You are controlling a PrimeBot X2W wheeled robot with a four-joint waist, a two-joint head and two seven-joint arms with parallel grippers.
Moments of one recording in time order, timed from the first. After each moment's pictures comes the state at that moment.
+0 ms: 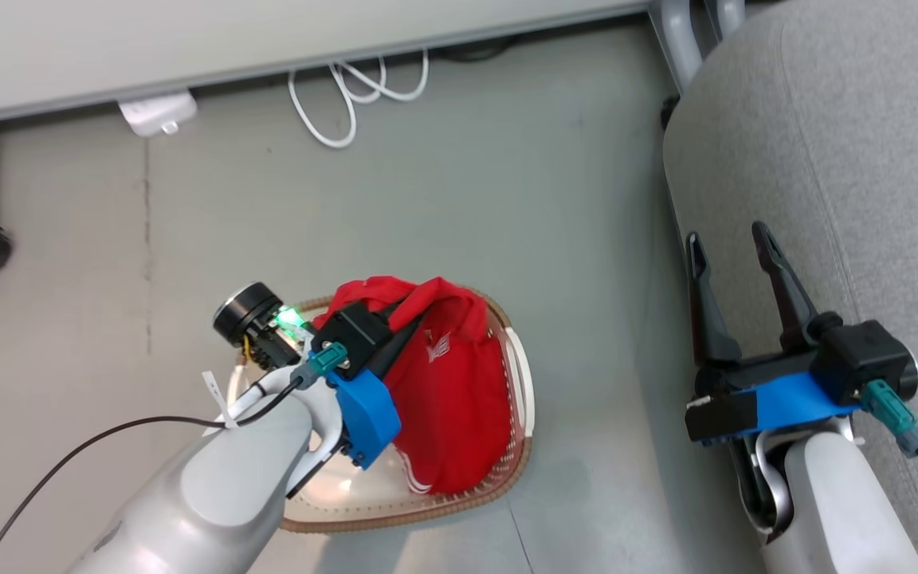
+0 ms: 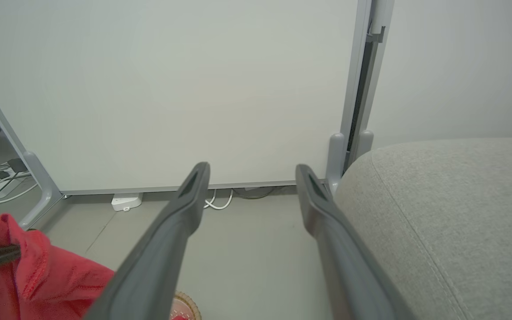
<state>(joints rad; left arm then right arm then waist) -0.82 0.23 -1.00 0.75 -0.40 -0.10 -0.26 -0.34 -0.05 0.04 0.24 0.05 0.13 -0.26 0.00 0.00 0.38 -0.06</state>
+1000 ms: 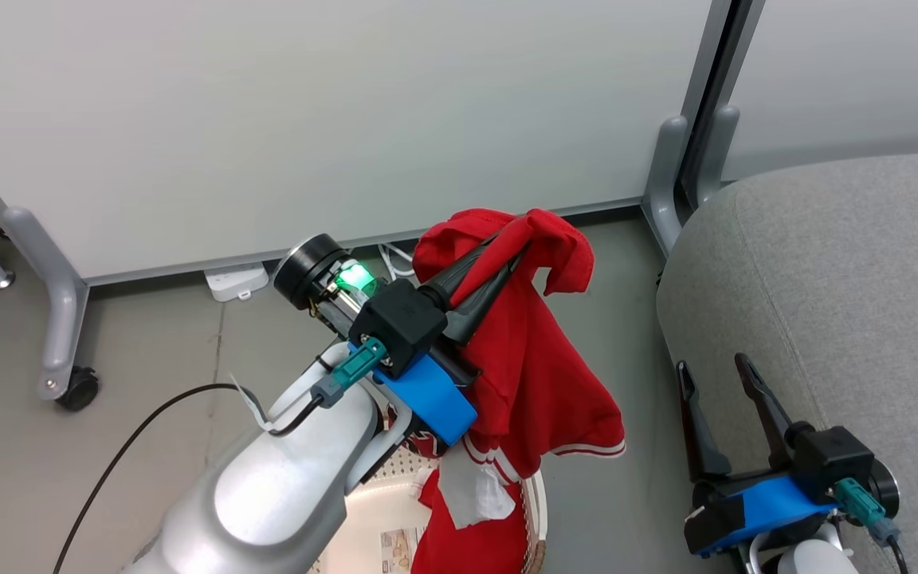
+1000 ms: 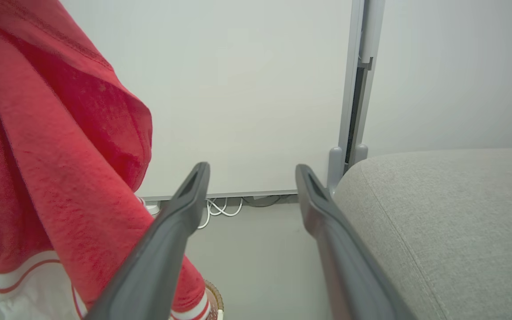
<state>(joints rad) -0.75 0.16 -0.81 0.36 -0.32 -0.06 -0.26 -0.15 -0.05 0.04 0.30 0.06 0.13 -0.26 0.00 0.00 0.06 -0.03</state>
